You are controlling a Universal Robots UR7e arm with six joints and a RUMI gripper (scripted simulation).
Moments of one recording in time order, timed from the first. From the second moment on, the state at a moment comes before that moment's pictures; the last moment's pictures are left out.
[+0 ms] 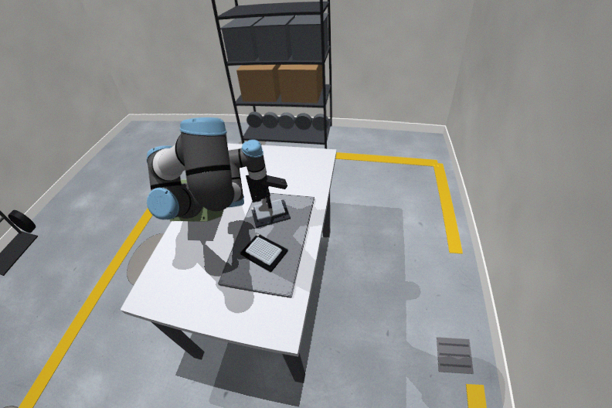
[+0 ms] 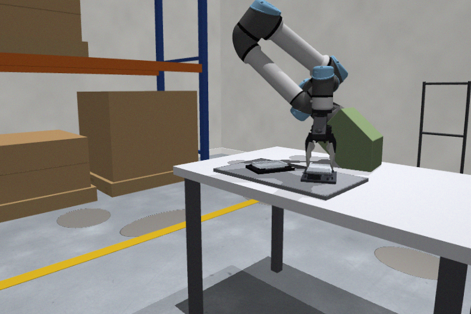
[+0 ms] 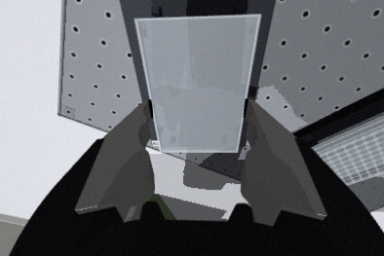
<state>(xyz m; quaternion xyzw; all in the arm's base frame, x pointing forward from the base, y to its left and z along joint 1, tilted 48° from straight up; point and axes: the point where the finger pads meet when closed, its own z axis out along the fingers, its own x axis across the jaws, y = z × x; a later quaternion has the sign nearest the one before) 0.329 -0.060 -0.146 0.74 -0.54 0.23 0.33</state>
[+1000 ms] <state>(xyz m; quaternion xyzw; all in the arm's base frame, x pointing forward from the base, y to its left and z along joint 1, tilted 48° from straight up) 0.326 -0.103 -0.083 0.64 -0.65 0.27 0.30</state>
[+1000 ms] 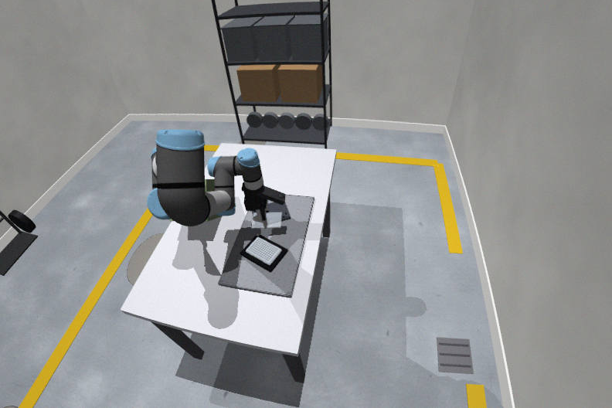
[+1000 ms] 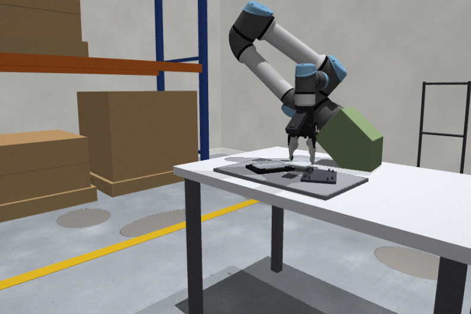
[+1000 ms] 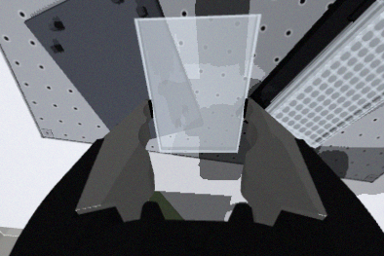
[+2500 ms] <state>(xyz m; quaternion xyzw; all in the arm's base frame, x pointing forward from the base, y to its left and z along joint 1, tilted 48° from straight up) 0.320 -0.199 0.020 0.44 -0.81 0.35 0.21</state>
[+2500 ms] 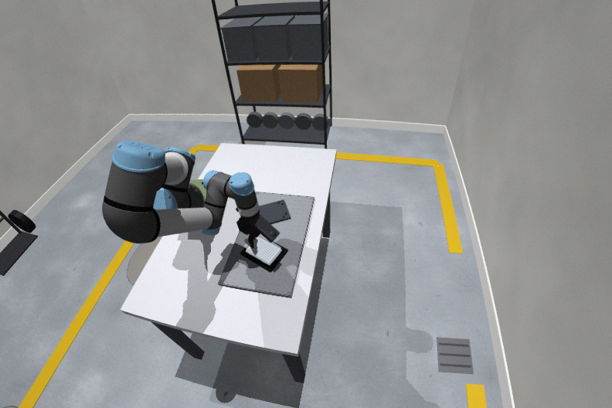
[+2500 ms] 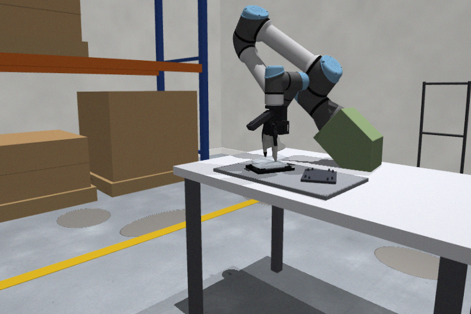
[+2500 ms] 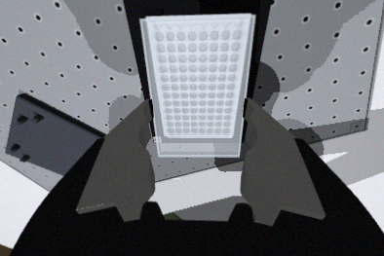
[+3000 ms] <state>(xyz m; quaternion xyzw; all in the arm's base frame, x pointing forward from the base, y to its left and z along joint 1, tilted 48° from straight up) 0.320 -0.202 0.017 0.44 -0.81 0.35 0.21</state>
